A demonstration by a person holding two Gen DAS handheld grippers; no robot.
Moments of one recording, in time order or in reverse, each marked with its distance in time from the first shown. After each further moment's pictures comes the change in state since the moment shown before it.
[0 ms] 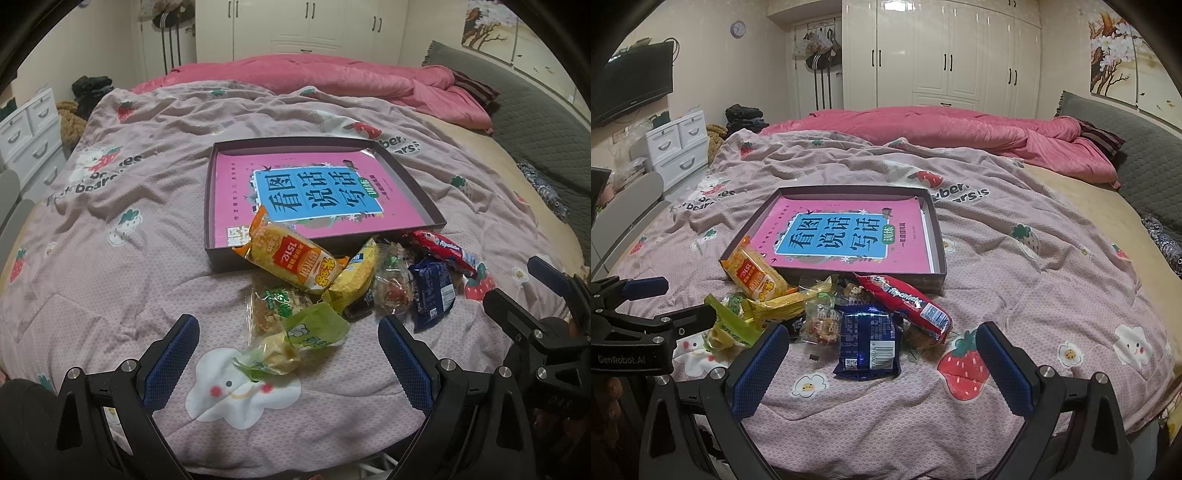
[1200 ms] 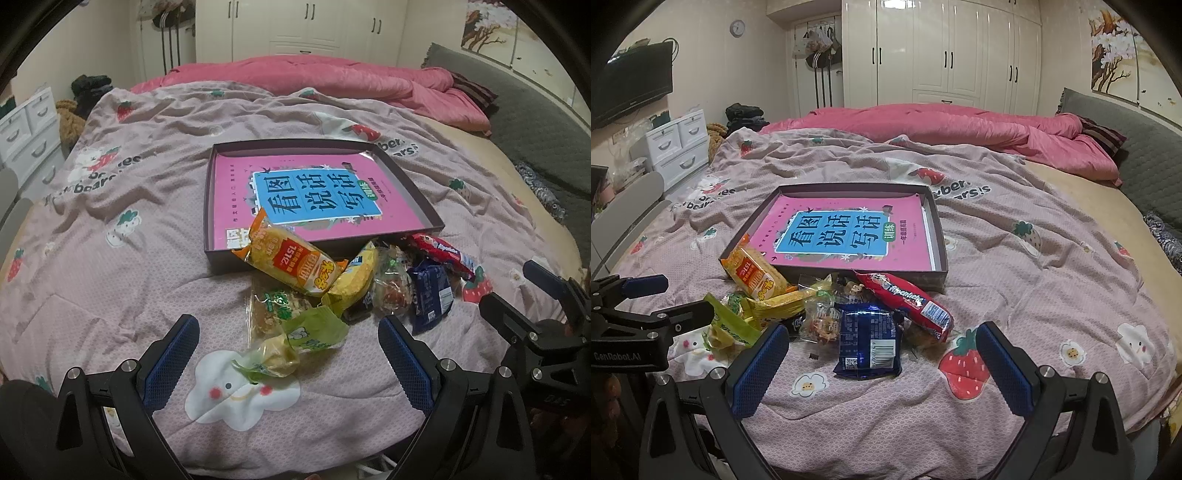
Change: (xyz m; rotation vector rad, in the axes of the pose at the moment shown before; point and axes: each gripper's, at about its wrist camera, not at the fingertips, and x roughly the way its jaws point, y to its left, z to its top) left arm -0.001 0.002 0.002 -0.008 -0.003 -0.014; right arm 0.003 -0.002 -0.001 0.008 0.005 0.008
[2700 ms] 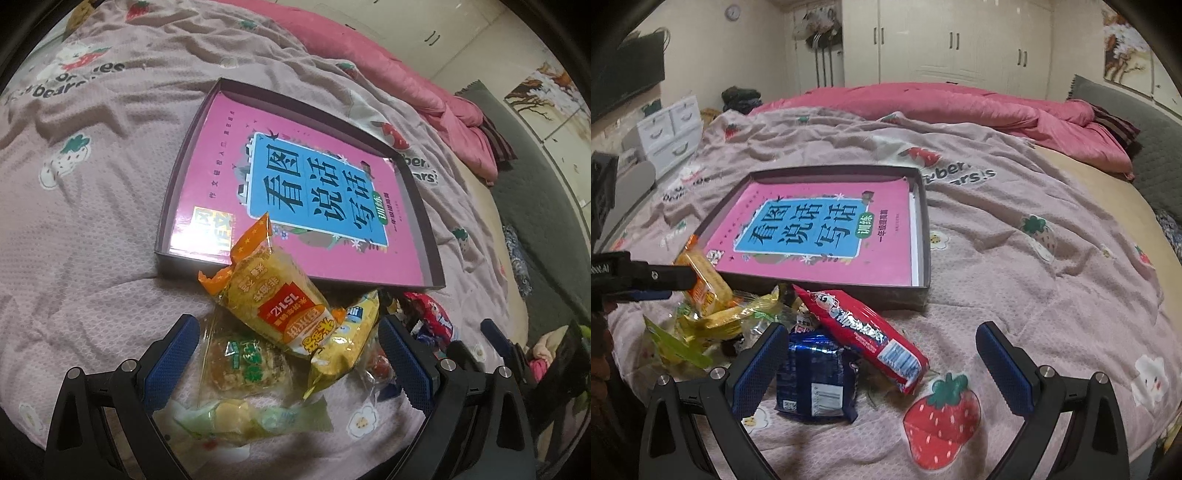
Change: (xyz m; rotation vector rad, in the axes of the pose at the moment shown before) left arm 0.086 0.034 0.043 -0.337 0.180 -0.221; right arm 0.077 -0.036 0.024 -0.042 0.102 0.016
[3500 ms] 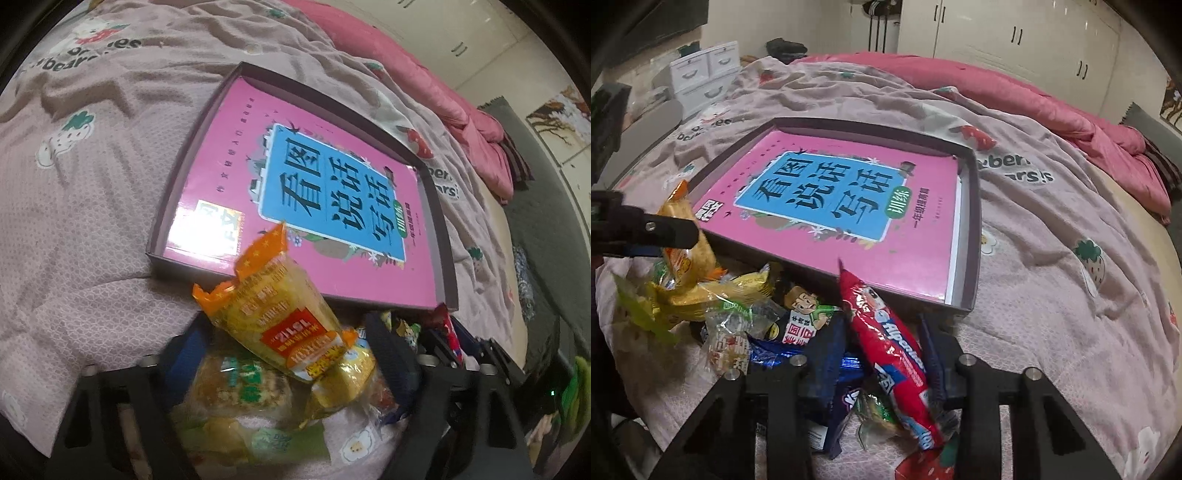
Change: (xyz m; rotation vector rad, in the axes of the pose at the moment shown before) left arm 0.022 0.005 0.010 -0.101 0.013 0.033; right arm 0.048 0.013 0.010 -0.189 0.092 0.068
